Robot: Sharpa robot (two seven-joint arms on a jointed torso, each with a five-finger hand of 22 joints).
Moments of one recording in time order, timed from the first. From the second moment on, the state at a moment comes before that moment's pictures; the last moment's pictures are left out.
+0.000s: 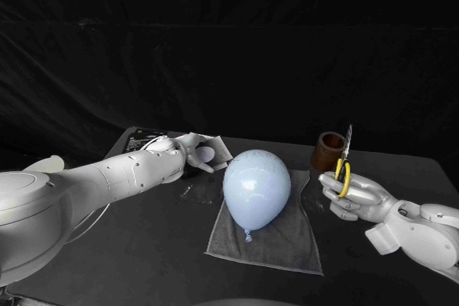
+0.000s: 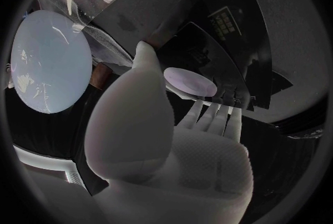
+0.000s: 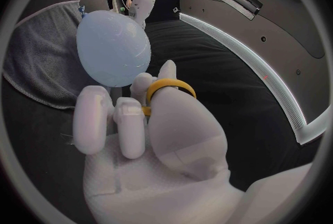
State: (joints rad) left arm 1.12 -0.57 -0.07 0.82 -1.25 -0.23 -0.14; left_hand 1.46 -0.31 -0.14 0.31 0.06 0.32 0.14 0.10 0.20 0.32 0.26 0.06 0.04 0.30 0.24 0.07 0.15 0.09 0.25 0.29 0.06 0.04; right arm 1.14 -0.97 -0.17 1.55 -0.08 0.10 0.23; right_hand 1.41 0.23 -0.42 0.15 0.05 0.79 0.04 1.19 0.83 1.11 0.01 0.96 0.99 1.47 -0.12 1.56 1.31 0.04 1.45 -0.01 1.32 1.31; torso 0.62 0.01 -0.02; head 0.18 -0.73
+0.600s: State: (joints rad) left arm 1.13 -0.57 -0.06 0.82 -1.24 -0.24 -0.14; left_hand 1.51 -0.14 0.09 0.30 0.05 0.49 0.16 0.18 0.28 0.53 0.24 0.09 0.05 0.43 0.22 0.10 0.19 0.13 0.30 0.29 0.07 0.05; right arm 1.14 -0.98 -0.17 1.55 -0.08 0.10 0.23; right_hand 1.41 0.22 -0.42 0.15 0.05 0.79 0.04 1.19 0.83 1.11 0.01 0.96 1.00 1.47 -0.12 1.56 1.31 0.04 1.45 -0.01 1.32 1.31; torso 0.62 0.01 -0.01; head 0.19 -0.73
